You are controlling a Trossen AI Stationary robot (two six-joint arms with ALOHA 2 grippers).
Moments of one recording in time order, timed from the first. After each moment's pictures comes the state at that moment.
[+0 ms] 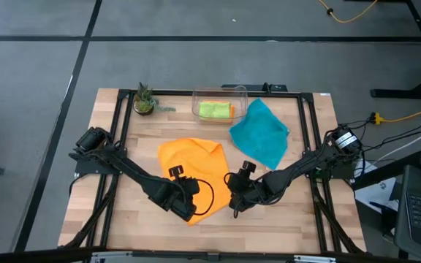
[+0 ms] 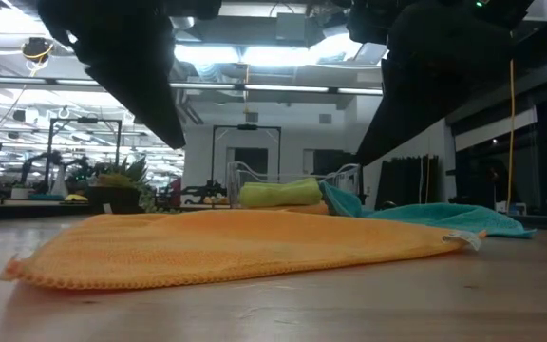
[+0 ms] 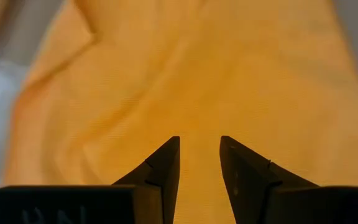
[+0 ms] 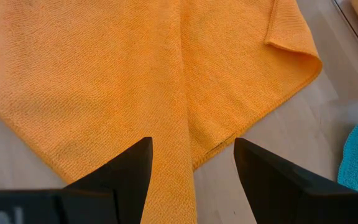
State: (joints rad) left arm -0.54 1.83 1.31 -0.83 -0.56 -0.78; right arm 0.49 1.79 1.13 -0.50 0.57 0.65
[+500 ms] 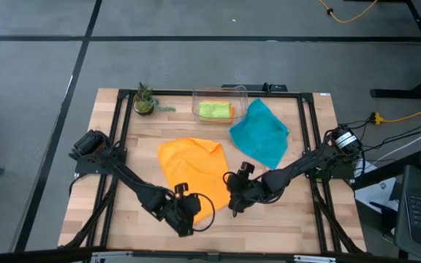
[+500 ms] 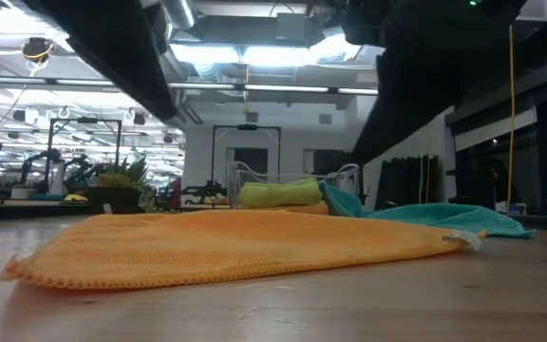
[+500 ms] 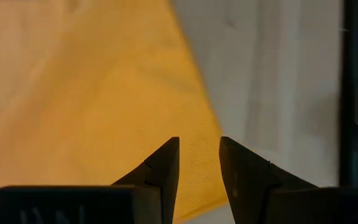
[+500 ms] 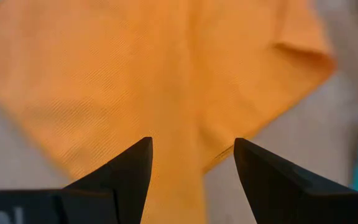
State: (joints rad) left arm -0.63 1.83 1.31 -0.57 -0.39 -0.75; right arm 0.48 1.79 1.13 -0.47 0.50 0.64
